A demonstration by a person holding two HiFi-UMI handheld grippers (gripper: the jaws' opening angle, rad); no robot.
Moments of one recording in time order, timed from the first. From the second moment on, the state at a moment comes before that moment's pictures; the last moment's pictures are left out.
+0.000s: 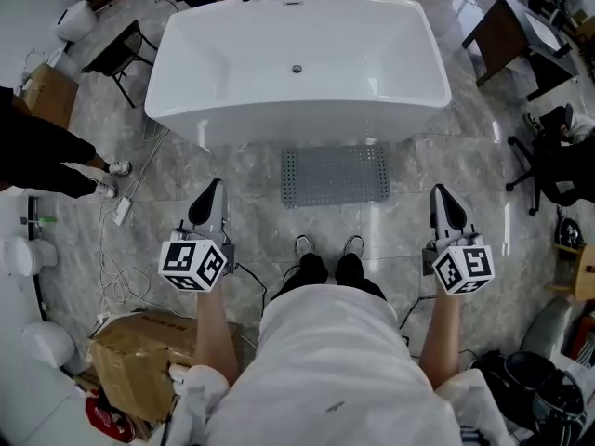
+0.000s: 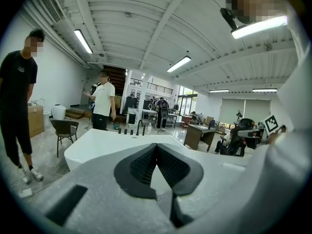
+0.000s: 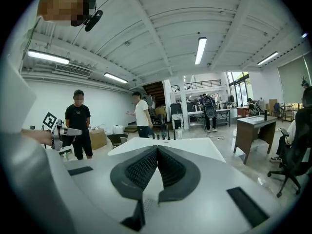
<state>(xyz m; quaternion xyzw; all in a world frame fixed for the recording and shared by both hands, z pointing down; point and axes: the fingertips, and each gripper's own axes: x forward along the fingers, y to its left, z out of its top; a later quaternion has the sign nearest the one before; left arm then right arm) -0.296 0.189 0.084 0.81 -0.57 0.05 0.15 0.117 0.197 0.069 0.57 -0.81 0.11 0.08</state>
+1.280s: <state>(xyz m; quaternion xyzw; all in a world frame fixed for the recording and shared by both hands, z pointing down) -0.236 0.103 0.094 0.77 -0.61 0.06 0.17 0.199 0.072 0.082 0.54 -0.83 0.12 0.07</state>
